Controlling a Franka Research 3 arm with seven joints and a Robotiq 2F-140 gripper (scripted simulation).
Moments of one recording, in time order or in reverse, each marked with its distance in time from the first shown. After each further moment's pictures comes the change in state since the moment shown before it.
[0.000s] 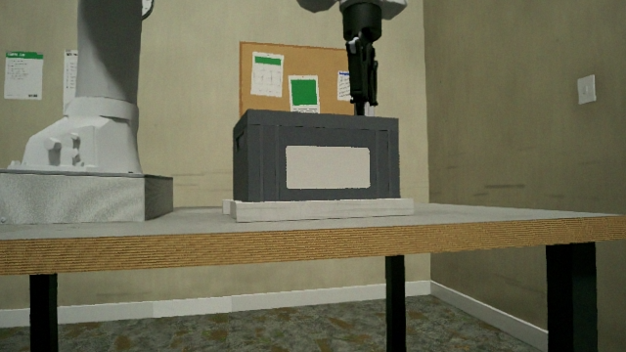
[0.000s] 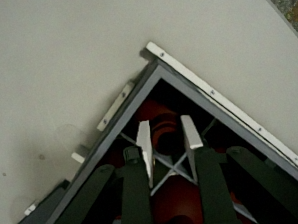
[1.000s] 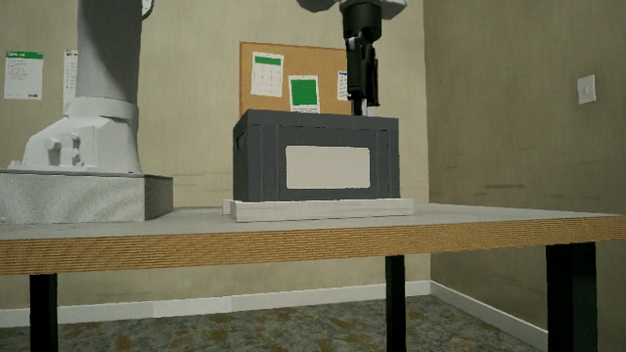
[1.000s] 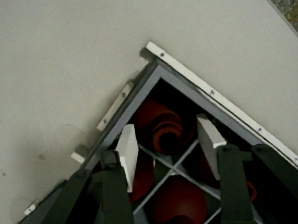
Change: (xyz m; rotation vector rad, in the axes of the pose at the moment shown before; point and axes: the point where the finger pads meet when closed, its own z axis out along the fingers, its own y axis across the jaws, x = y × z) arm 0.000 0.000 0.000 0.000 0.000 0.000
